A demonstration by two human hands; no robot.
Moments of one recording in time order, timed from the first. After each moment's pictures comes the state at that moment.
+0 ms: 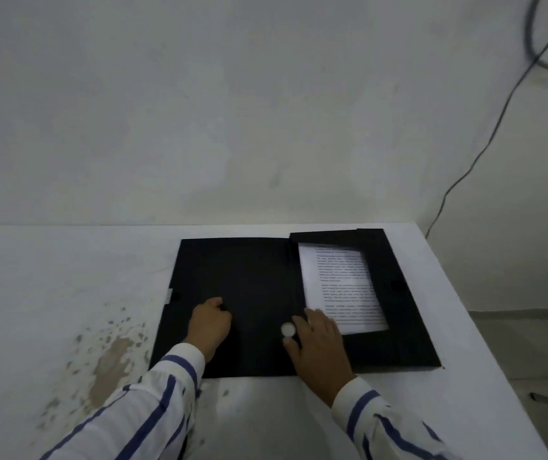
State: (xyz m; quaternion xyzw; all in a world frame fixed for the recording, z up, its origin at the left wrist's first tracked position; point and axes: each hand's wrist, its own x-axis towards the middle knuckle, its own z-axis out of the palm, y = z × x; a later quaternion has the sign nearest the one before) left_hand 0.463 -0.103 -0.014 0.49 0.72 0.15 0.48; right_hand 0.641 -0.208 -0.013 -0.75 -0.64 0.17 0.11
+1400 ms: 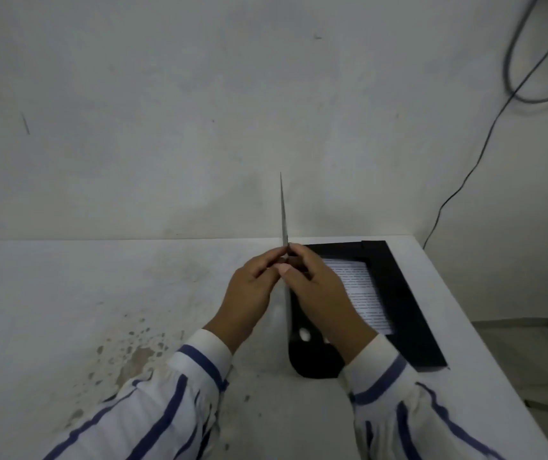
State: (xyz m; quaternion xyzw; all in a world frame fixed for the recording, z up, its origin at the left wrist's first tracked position) left_hand 0.492 -0.132 0.114 0.61 0.44 0.37 0.54; right_hand 0.603 -0.182 0.144 -0.65 -0.52 0.33 0.45
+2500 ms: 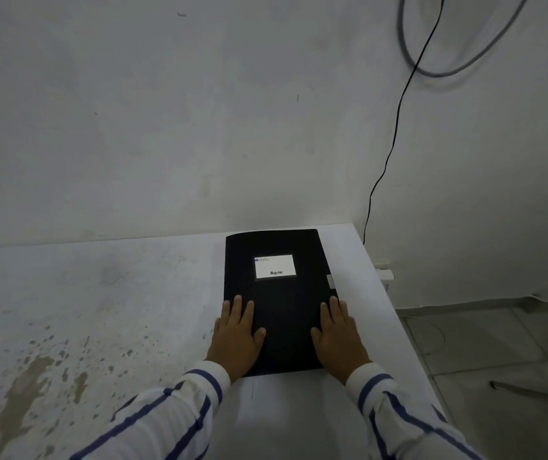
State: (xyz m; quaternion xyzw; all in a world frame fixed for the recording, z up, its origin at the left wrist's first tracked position) left_hand 0.626 -0.175 -0.025 0.80 0.55 -0.01 0.24; right_hand 0.815 -0.247 -0.019 -0.80 -0.56 0.19 0.09
